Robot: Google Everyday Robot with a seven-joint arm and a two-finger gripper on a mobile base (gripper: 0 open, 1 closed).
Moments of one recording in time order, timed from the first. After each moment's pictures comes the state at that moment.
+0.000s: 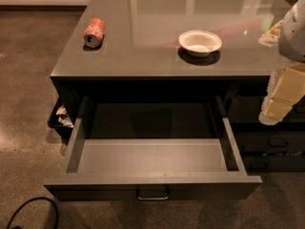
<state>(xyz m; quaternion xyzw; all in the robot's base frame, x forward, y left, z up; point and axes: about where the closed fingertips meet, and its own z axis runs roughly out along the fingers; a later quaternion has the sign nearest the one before) 0.438 -0.216 0.980 -0.60 0.78 -0.04 0.16</state>
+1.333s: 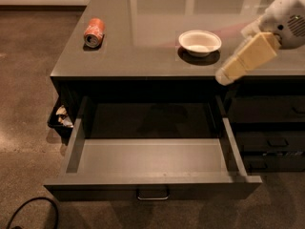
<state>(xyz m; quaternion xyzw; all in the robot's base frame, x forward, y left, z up) 0.498 -0.173 0.992 -0.47 0.82 0.15 0.30</state>
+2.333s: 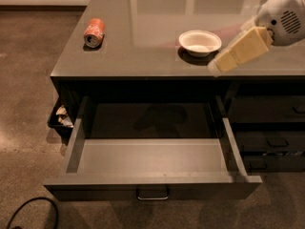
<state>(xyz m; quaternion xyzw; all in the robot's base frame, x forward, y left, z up) 0.511 -0.164 0.999 -0.43 0.83 0.16 0.33</state>
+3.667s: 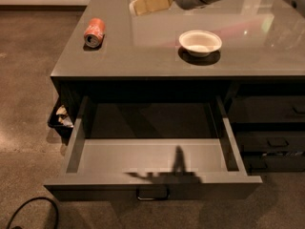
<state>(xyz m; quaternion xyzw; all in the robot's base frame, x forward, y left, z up) 0.666 -0.041 1.040 -0.25 0.82 0.15 0.49</state>
